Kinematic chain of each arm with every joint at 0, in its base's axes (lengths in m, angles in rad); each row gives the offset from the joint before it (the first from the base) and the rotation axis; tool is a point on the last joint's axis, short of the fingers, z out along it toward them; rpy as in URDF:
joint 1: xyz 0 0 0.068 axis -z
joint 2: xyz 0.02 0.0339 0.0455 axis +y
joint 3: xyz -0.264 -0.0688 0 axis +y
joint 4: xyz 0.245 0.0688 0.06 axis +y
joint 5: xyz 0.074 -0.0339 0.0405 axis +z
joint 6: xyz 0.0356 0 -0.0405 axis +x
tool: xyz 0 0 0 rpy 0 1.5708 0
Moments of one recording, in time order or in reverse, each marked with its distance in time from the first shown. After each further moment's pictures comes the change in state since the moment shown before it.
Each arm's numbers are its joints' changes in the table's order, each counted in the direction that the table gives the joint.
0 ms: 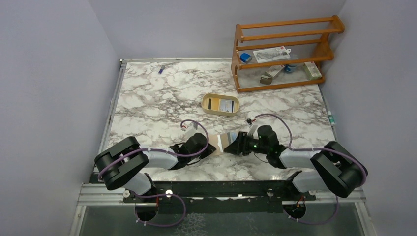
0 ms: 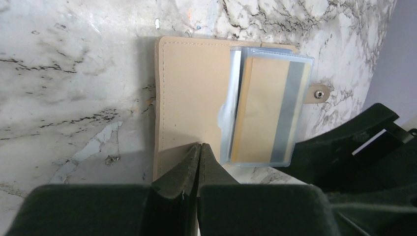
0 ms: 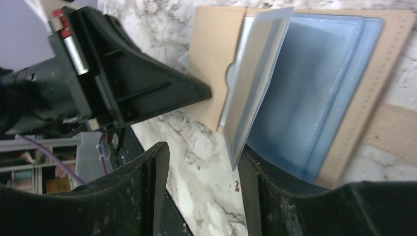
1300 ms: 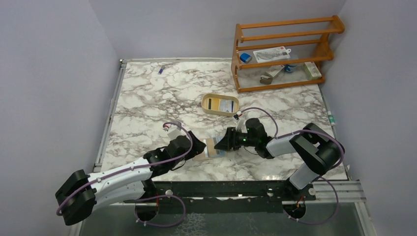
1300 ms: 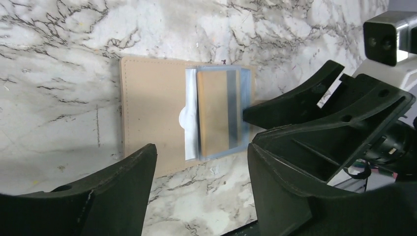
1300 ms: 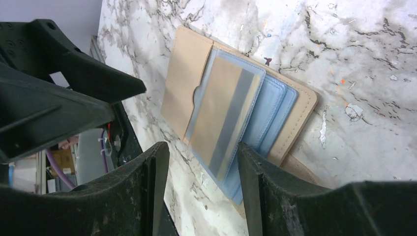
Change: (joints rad) left arm -0.006 -0.536 0.048 0.461 0.123 0.098; right arm -0.049 0.238 -0.185 -0.051 0.107 -0.040
